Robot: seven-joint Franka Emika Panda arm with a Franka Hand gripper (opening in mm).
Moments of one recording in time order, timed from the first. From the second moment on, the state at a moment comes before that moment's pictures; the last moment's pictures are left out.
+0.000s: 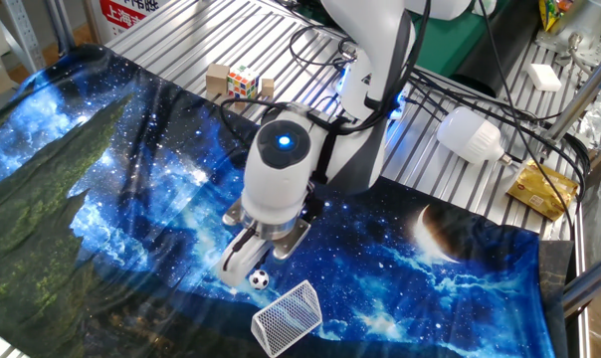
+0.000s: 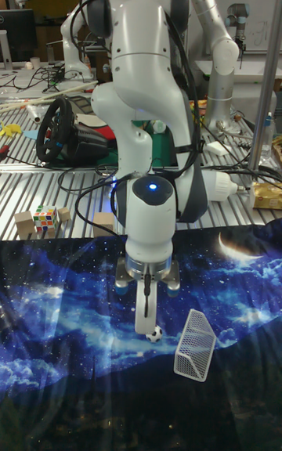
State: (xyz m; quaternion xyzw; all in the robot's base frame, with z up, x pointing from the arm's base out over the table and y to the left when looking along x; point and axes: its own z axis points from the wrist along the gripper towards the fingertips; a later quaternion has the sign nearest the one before) arm 0.548 0.027 0.072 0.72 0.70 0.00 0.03
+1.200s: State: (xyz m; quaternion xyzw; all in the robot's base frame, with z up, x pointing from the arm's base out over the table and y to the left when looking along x) arm 0.582 0.026 0.078 0.72 0.70 0.00 0.03
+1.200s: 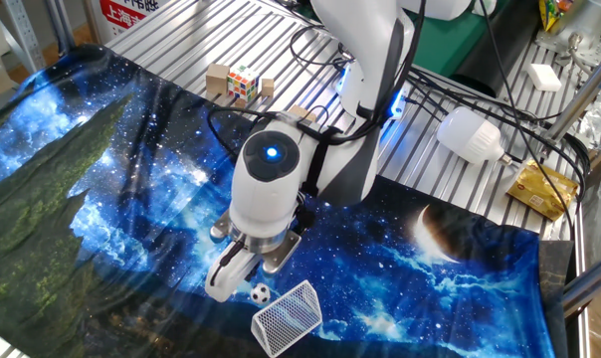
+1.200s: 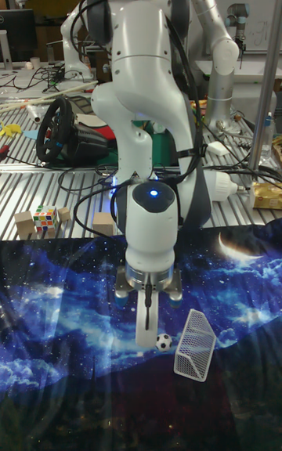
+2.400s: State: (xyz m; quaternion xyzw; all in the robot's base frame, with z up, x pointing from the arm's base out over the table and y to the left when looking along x) arm 0.595 0.060 0.077 0.74 0.67 0.03 0.02
